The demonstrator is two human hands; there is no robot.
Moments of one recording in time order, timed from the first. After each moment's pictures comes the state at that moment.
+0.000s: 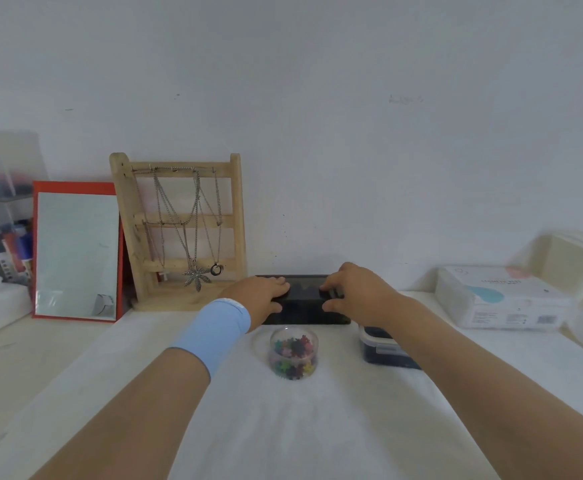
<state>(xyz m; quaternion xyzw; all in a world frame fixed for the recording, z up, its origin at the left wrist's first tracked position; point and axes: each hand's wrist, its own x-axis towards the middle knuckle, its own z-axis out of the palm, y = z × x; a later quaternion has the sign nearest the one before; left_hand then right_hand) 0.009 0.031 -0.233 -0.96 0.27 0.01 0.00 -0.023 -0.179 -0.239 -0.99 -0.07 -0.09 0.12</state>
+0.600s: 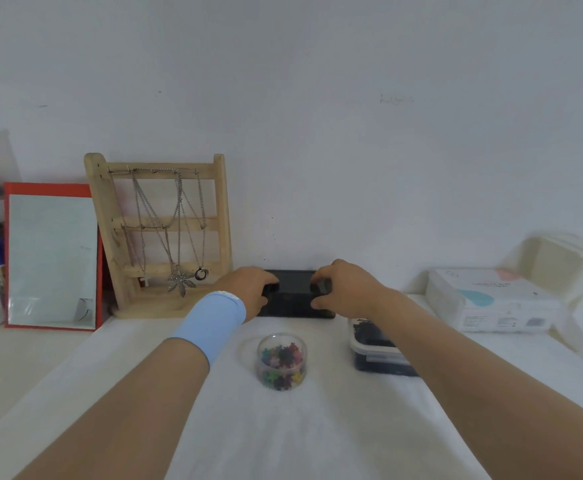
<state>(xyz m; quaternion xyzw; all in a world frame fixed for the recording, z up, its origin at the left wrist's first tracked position) 0.034 0.022 -0.228 -0.97 0.24 -0.02 -0.04 0.006 -0.192 -0.239 -0.98 -0.06 -0.07 0.16</state>
